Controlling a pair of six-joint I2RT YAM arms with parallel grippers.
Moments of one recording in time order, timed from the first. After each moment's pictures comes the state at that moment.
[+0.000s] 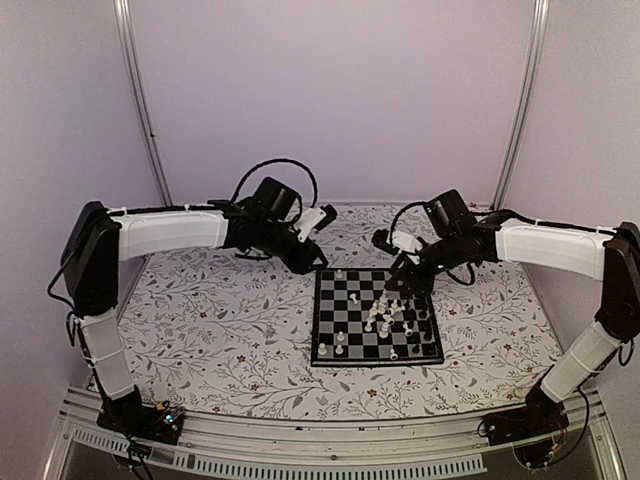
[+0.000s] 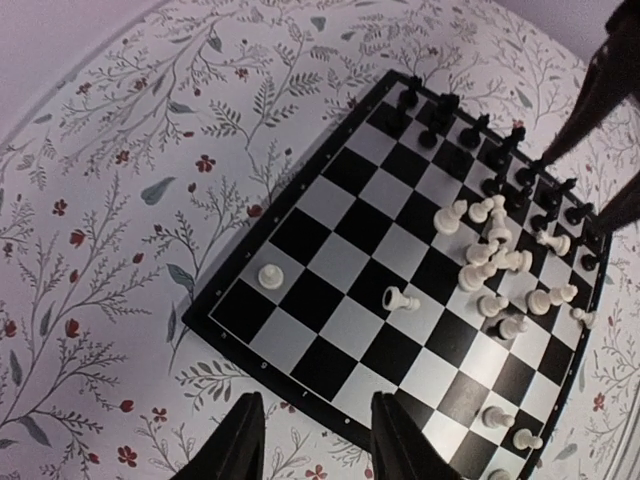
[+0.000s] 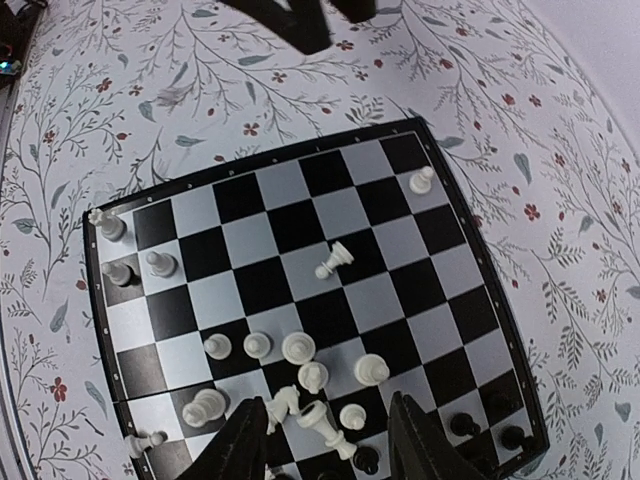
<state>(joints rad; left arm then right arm) -0.73 1.87 1.43 -0.32 0.22 0.12 0.63 1.59 1.13 -0.43 -0.38 -0.55</state>
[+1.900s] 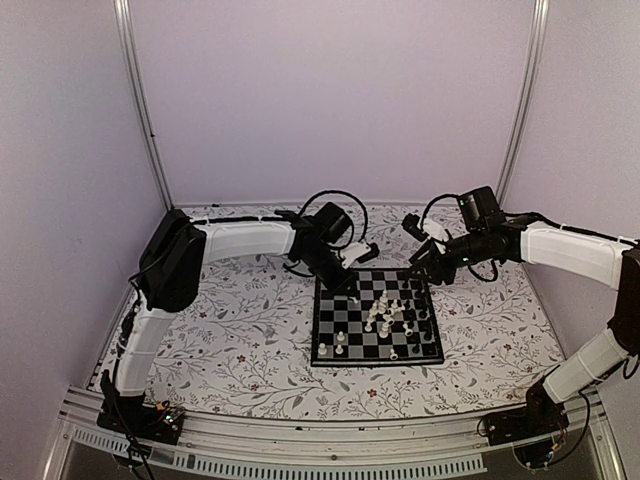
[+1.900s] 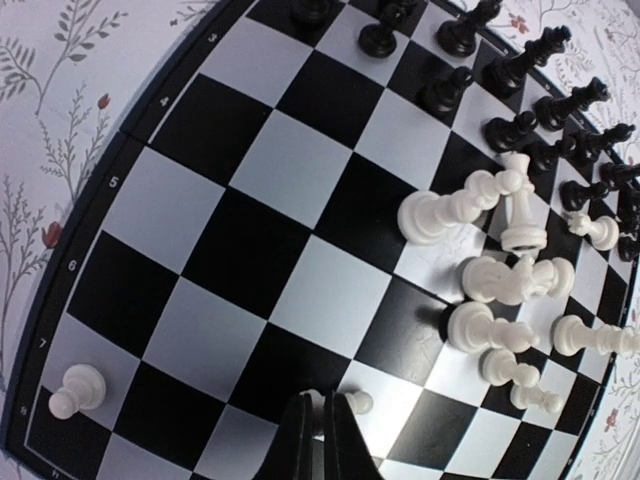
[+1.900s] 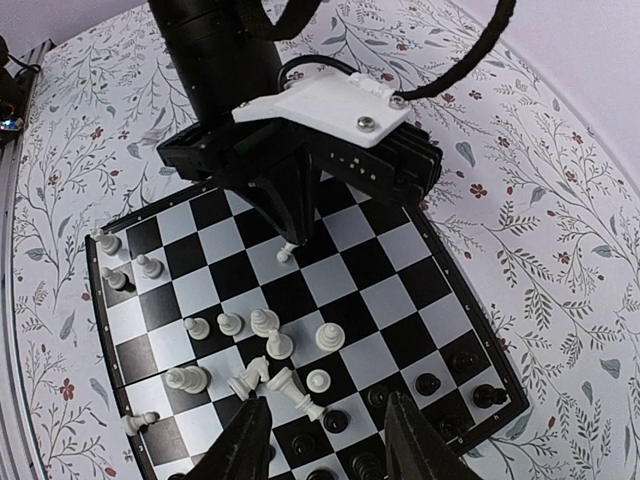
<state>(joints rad) -0.82 2.36 1.92 -0.64 0.31 0.18 0.44 1.47 1.01 -0.37 -0.51 -0.52</state>
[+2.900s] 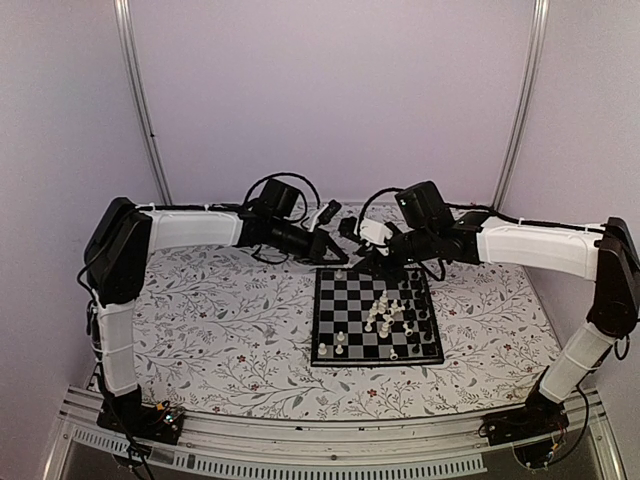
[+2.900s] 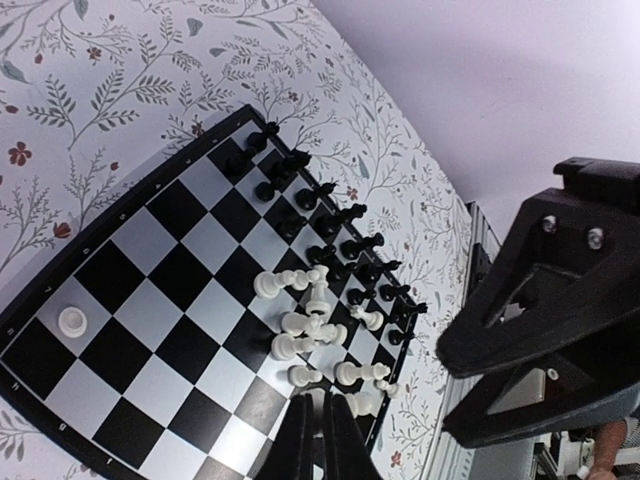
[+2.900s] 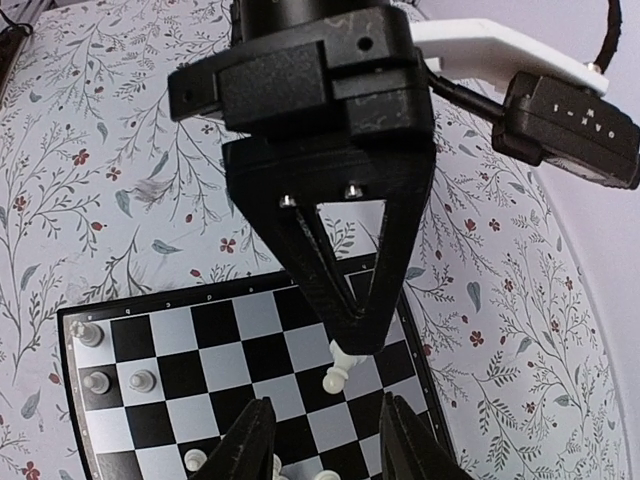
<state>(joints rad) -0.67 2.05 1.52 -0.17 0.72 -0.34 0.75 1.64 1.21 -0.26 -0.26 -0.54</state>
